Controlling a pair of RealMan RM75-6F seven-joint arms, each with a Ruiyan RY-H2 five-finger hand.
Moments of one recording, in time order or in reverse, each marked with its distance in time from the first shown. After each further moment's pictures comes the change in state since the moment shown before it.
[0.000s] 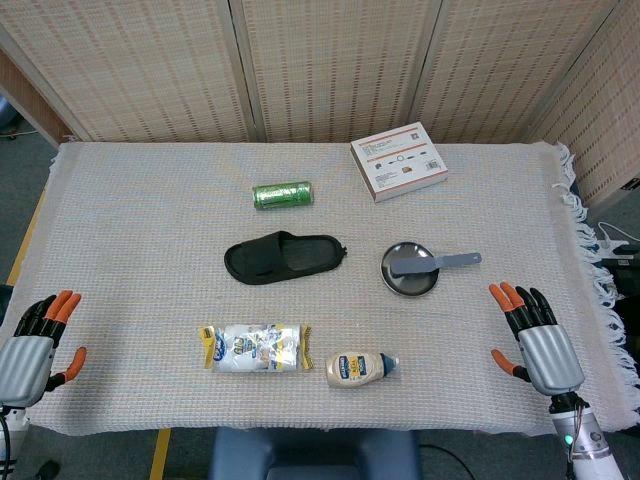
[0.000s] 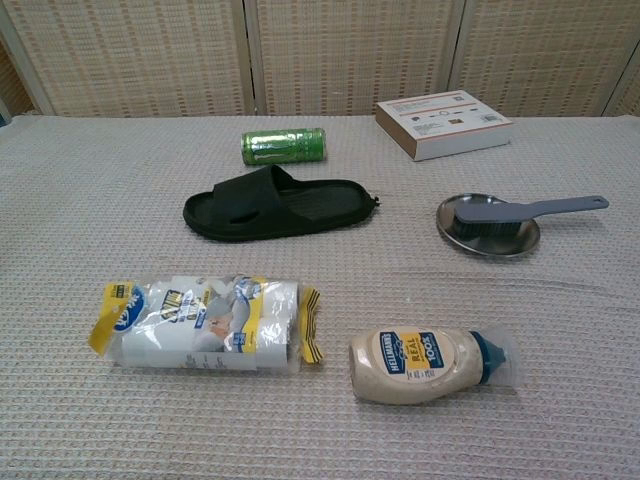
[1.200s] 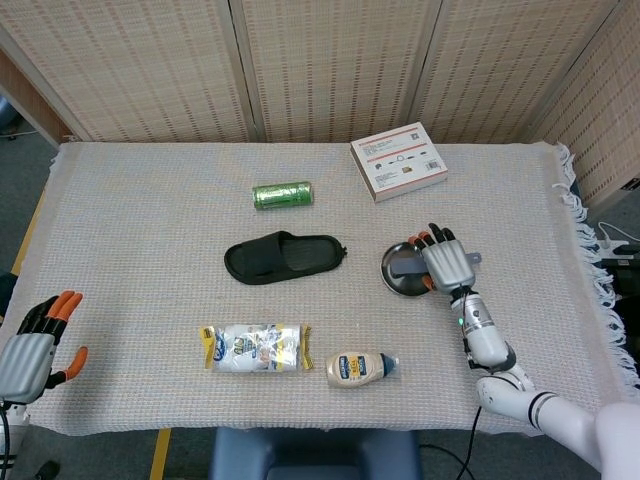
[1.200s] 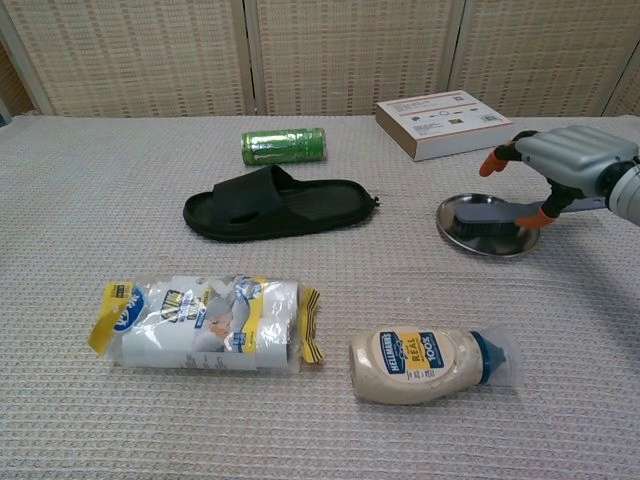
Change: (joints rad) left arm -0.020 0.017 0.004 -0.007 -0.036 -0.058 -0.050; right arm 0.516 -0.406 0.239 0.520 0.346 -0.558 -0.274
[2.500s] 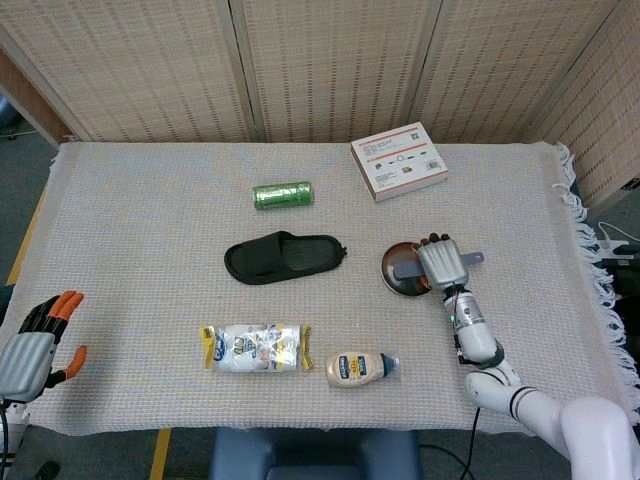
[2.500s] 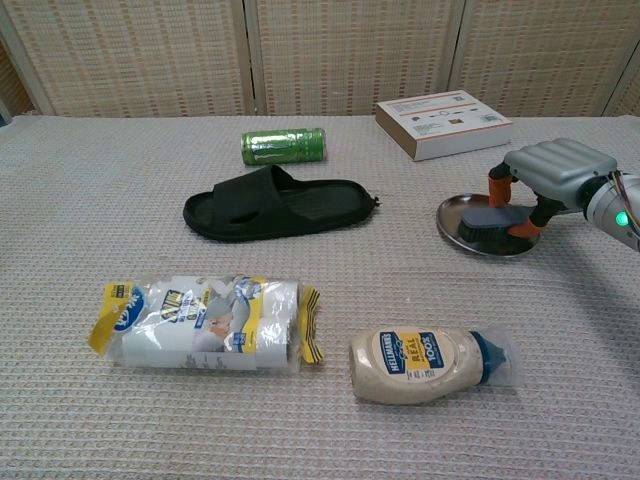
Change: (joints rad) left arm -0.008 0.007 0.005 0.007 0.004 -0.011 -0.031; right arm 0.048 -0.101 -0.048 0.173 0.020 0.008 0.036
